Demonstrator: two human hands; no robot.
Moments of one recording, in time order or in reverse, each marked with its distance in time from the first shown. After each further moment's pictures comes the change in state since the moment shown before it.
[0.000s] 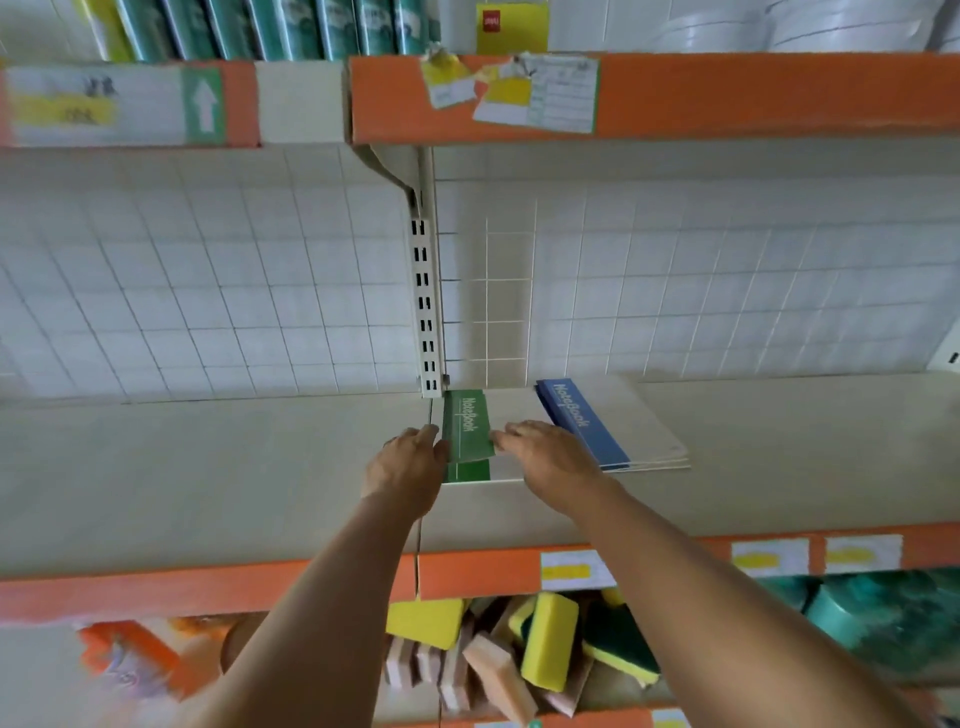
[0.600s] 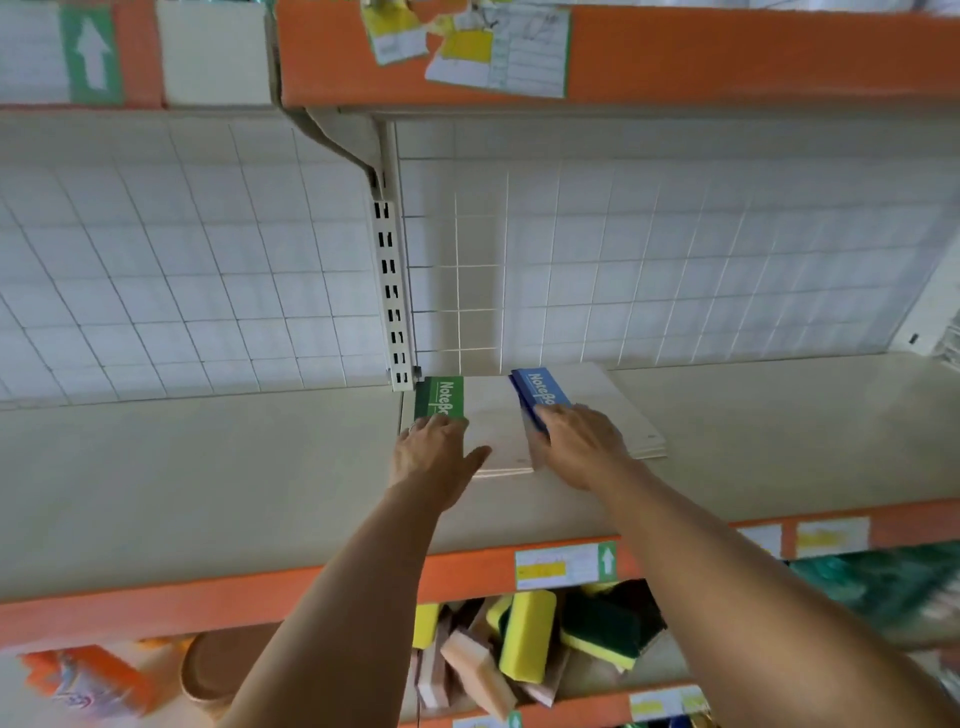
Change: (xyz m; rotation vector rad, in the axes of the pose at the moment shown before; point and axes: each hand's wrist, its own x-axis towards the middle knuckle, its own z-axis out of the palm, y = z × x) left_hand 0.011 0.044 0.021 0.132 0.023 0.217; right_hand -0.007 0.050 0.001 -0.013 -0.017 0.350
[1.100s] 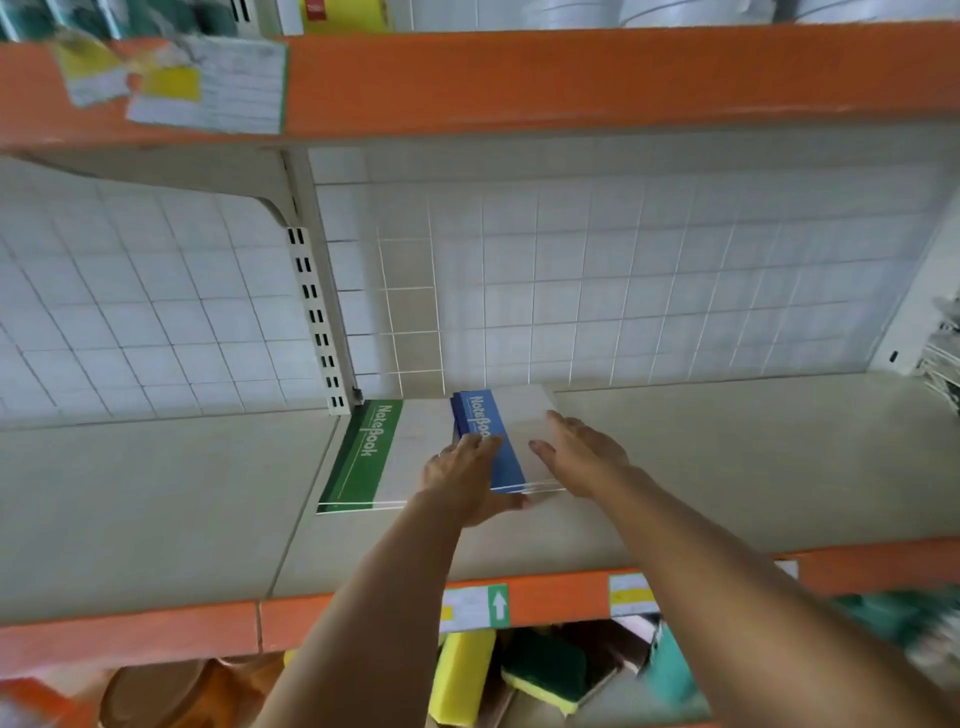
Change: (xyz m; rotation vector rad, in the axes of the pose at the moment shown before) left_hand 0.034 0.118 0.020 -0.055 -0.263 0.069; right_hand 0.012 0.107 -0.008 0.158 -0.157 0.120
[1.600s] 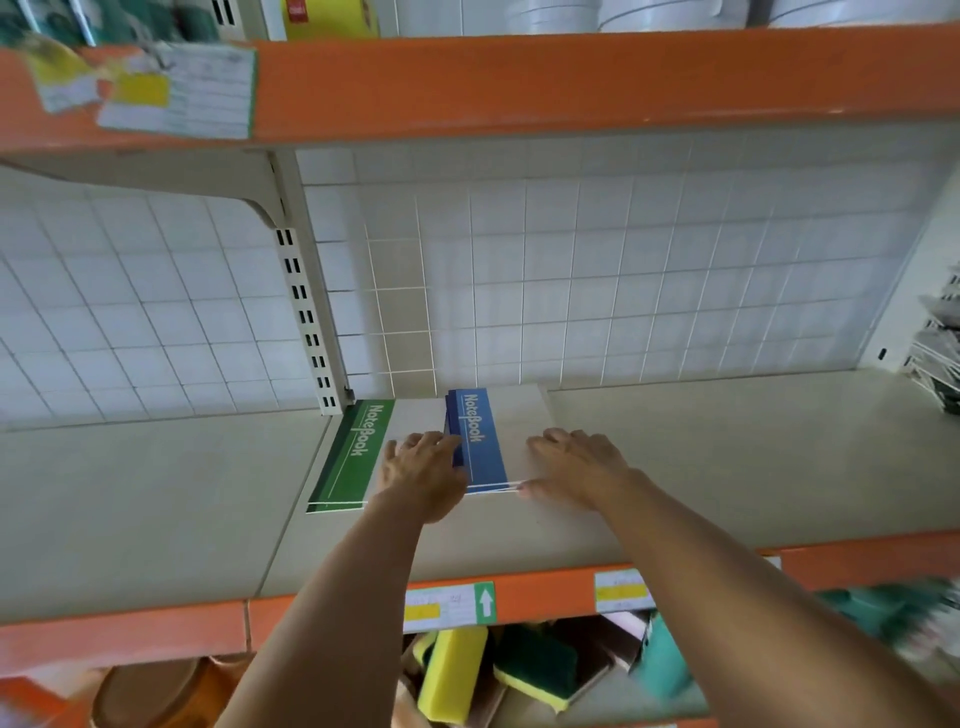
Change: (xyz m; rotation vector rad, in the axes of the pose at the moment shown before) left_hand -0.005 -0.019 -0.007 0.064 0.105 -0.105; right_hand -0.009 0.010 -0.004 -0.338 -0.113 -0.191
